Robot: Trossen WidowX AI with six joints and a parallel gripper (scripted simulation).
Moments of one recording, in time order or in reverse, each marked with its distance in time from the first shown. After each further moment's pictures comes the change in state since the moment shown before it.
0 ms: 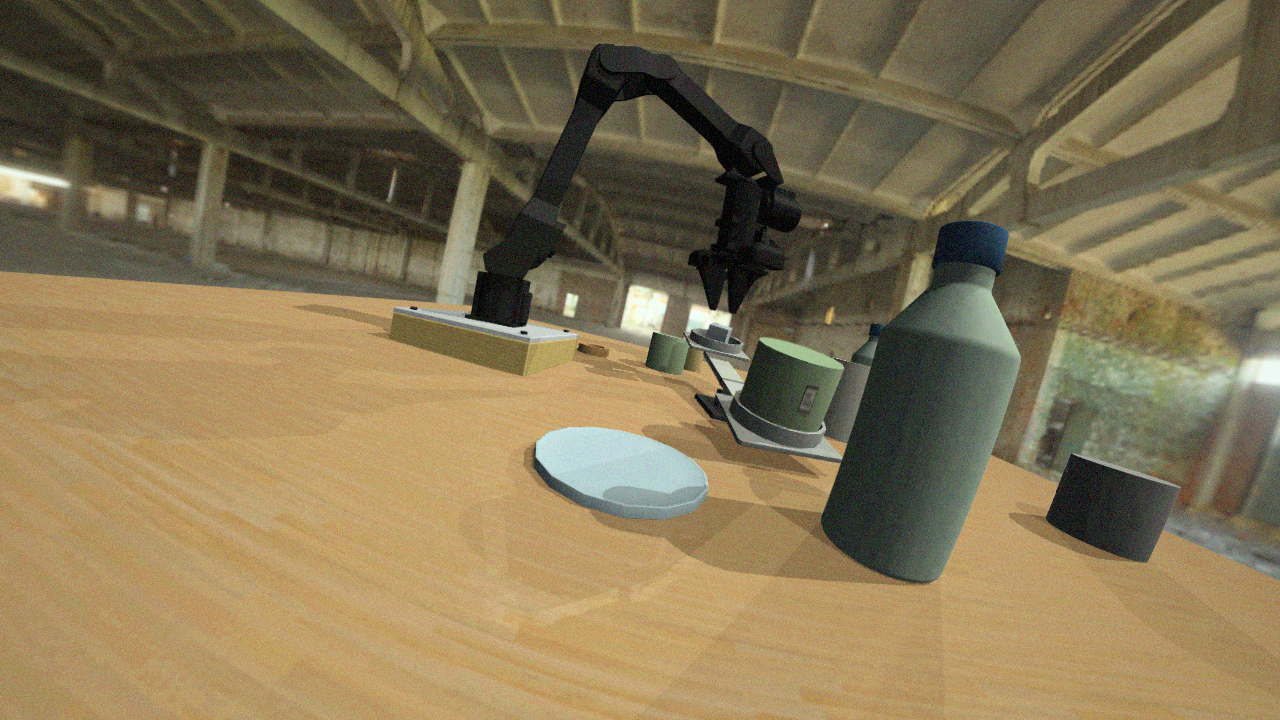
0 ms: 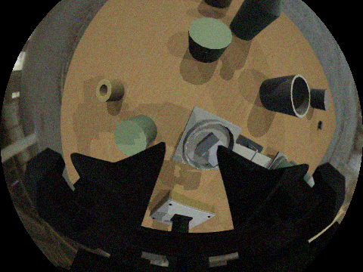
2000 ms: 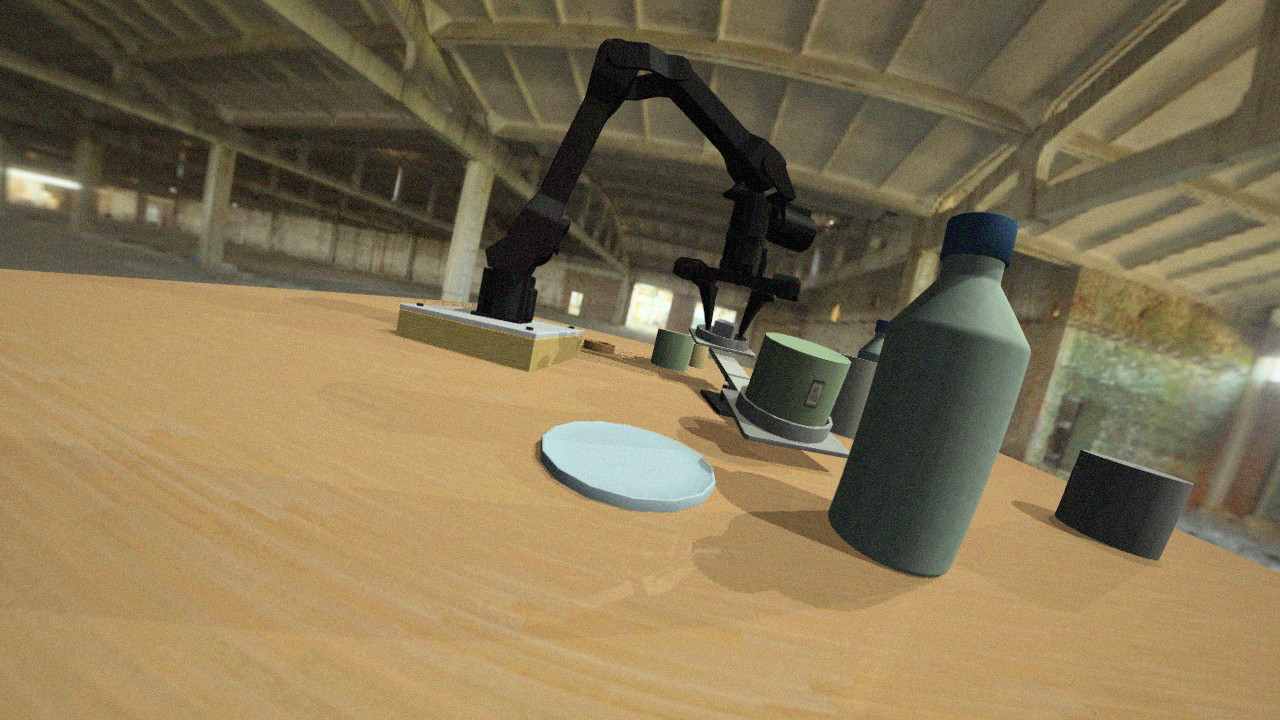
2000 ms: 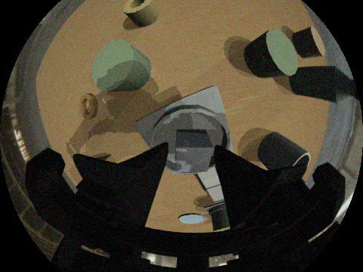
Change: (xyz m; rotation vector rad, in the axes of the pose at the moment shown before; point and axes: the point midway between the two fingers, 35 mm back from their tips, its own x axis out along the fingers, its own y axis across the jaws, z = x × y) arm 0.041 -0.033 -0.019 -0.769 0.058 0.018
